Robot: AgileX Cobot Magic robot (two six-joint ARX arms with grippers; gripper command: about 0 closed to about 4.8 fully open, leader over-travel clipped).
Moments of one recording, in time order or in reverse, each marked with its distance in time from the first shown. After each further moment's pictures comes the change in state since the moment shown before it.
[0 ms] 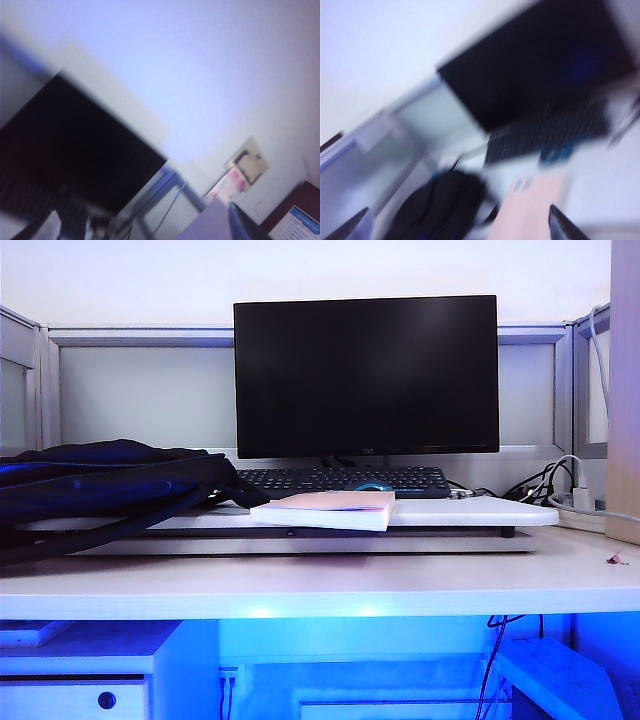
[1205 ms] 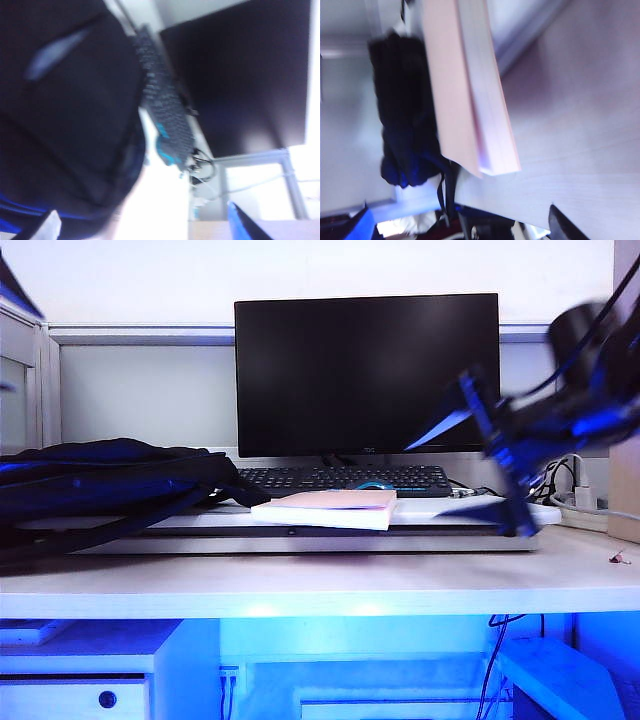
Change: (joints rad) left arm 0.187 0.712 0.062 -0.019 0.255 -0.077; right arm 0.118 1.140 0.096 0.540 -0.343 0.578
